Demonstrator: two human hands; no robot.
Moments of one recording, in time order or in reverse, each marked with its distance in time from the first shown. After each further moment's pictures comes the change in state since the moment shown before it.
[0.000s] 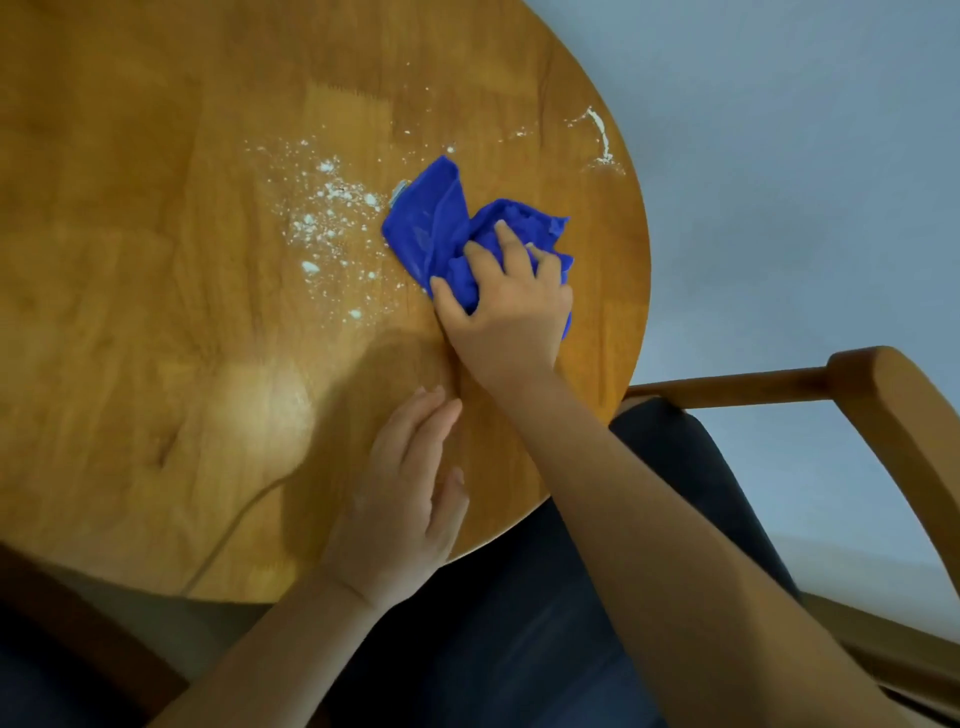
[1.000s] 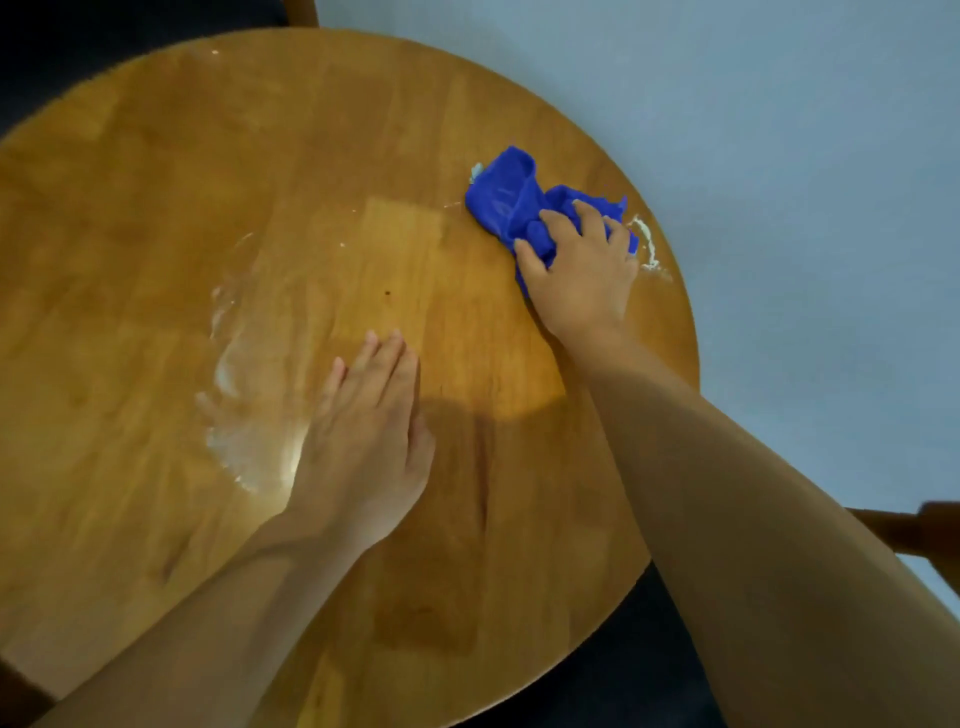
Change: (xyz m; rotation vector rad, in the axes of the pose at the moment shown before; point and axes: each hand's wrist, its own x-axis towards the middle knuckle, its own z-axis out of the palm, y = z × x) left_hand 0.095 -0.029 -0.050 0.447 0.046 -0.160; right_hand 0.133 0.024 0.023 0.031 -0.103 0.022
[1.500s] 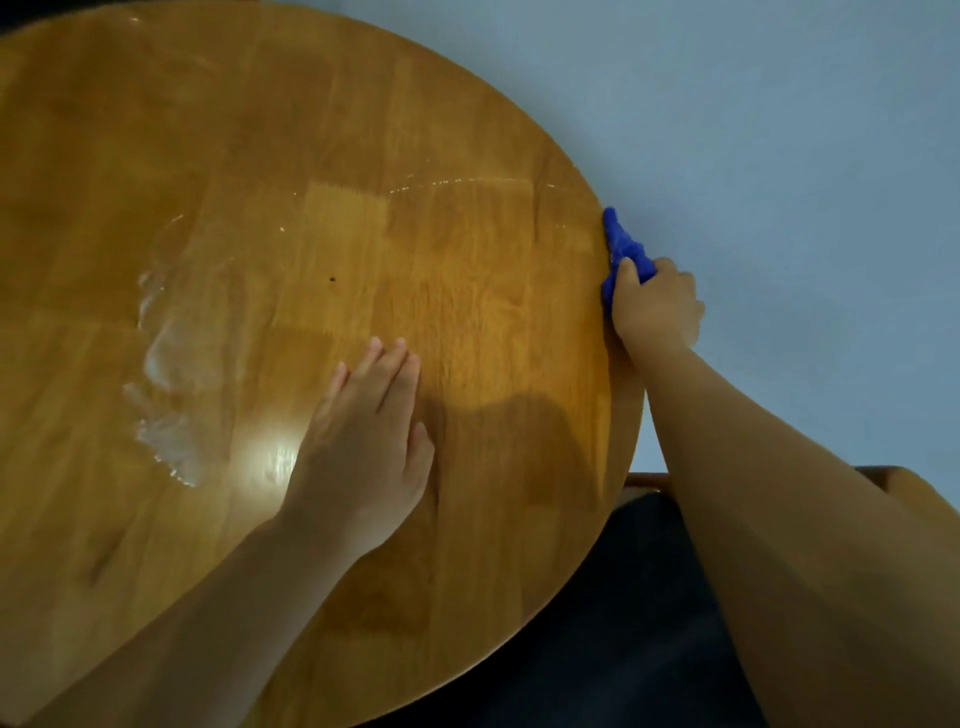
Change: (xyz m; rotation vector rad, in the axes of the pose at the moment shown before) left_hand -0.001 0.033 0.014 -0.054 -0.058 0.092; right_hand -0.008 0.108 -0.029 0.128 -0.019 0.604
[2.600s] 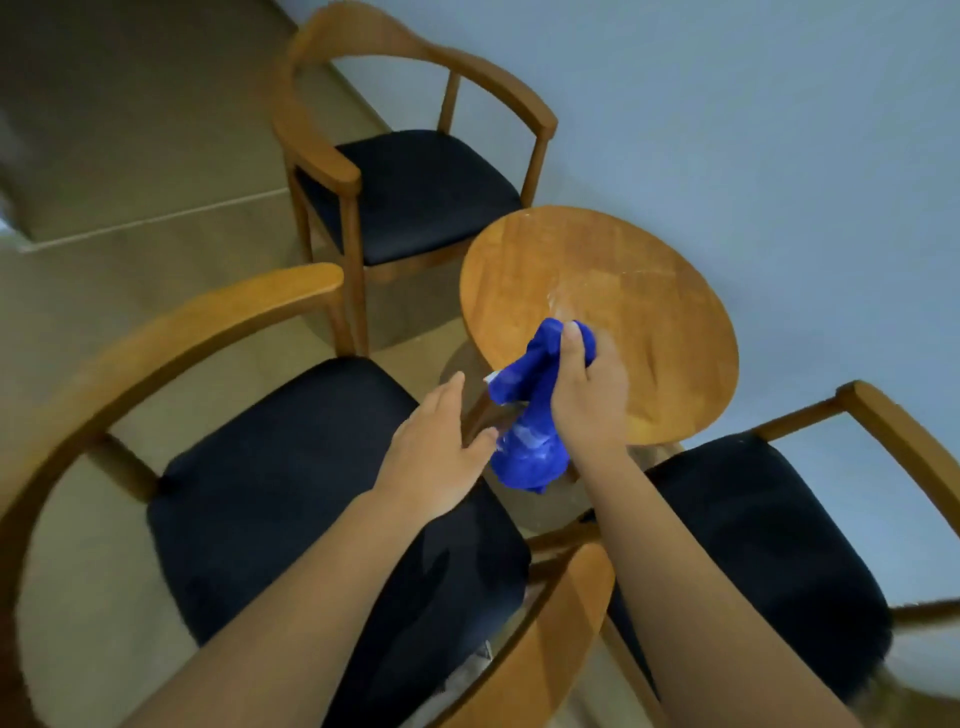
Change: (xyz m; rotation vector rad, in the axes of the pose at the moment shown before) left_hand -0.396 -0.116 -0.292 -0.380 0.011 -0.238; right_hand -0.615 -0.166 -0.169 0.802 -0.145 -0.422
